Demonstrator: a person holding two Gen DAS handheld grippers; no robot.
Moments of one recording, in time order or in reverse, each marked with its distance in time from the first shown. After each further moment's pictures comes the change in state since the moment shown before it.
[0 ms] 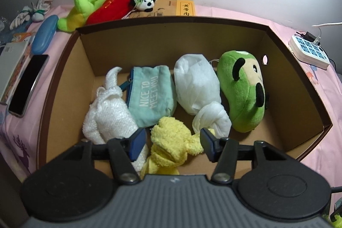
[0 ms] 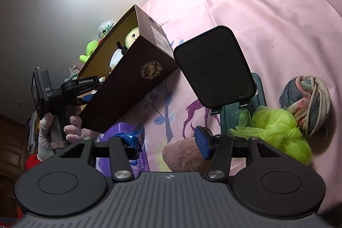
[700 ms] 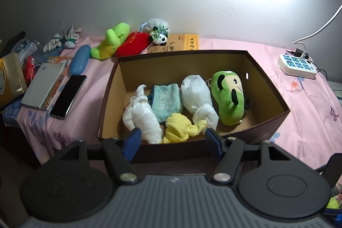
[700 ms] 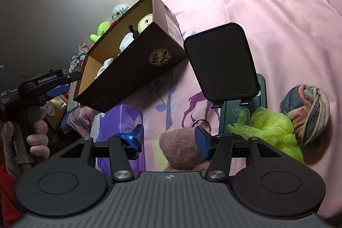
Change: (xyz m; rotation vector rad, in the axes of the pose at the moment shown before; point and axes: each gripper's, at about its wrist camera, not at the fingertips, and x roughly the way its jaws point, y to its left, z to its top) left arm -0.122 -0.021 -0.050 0.014 -0.171 0.099; right arm -0.006 -0.005 -0.002 -0.144 0.074 0.032
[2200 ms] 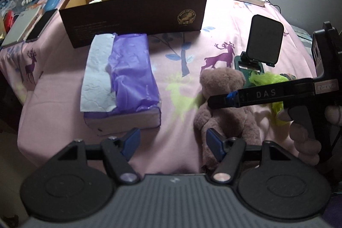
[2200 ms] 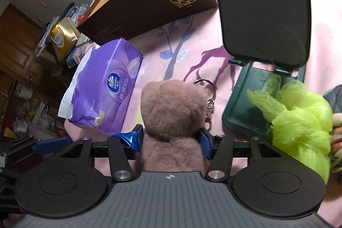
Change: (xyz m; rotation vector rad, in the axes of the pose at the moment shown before) left arm -0.081 -0.077 -0.177 0.043 0.215 -0.155; right arm 0.058 -0.019 -0.019 -0.275 0.206 0.120
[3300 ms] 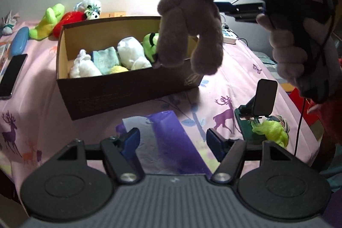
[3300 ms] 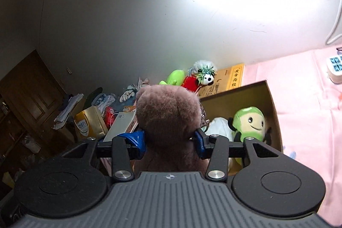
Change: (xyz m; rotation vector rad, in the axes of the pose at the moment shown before) left arm 0.002 0.138 0.093 0.116 -0.148 -0.306; right arm -0.008 0.131 0.188 -0.142 -0.448 0.028
